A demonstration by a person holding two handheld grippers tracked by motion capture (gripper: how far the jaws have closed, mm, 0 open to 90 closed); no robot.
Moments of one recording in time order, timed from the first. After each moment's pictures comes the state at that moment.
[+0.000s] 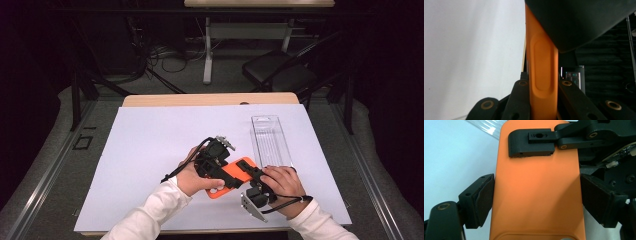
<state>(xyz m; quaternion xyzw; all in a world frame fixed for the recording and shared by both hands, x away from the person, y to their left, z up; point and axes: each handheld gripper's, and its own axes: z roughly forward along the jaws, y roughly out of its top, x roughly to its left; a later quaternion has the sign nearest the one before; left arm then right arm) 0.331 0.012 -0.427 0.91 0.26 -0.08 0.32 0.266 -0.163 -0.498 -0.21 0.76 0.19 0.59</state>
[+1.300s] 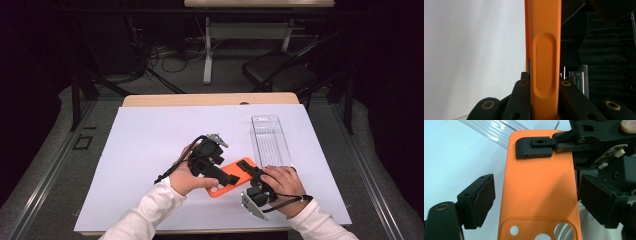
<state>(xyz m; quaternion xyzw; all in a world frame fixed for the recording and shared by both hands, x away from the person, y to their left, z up) 0.329 0.030 -0.420 0.89 0.27 -0.06 0.35 0.269 -0.165 -0.501 -0.21 0.76 0.20 0.58</state>
